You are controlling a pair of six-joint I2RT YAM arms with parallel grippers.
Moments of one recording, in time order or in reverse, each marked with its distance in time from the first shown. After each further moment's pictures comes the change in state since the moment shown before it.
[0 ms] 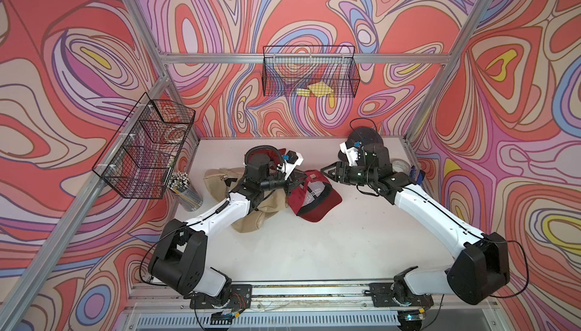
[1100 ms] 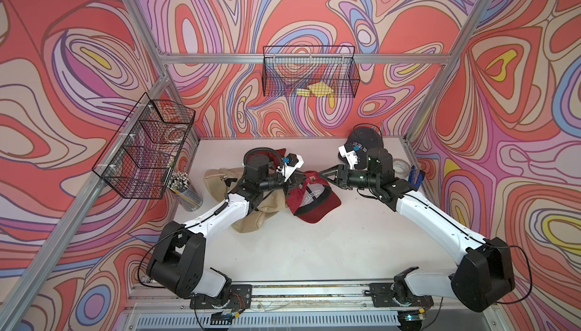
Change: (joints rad) left arm 0.000 -0.006 -0.001 -0.005 -0.004 0.066; right arm 0.000 -0.041 -0.074 0.148 -0.168 0.134
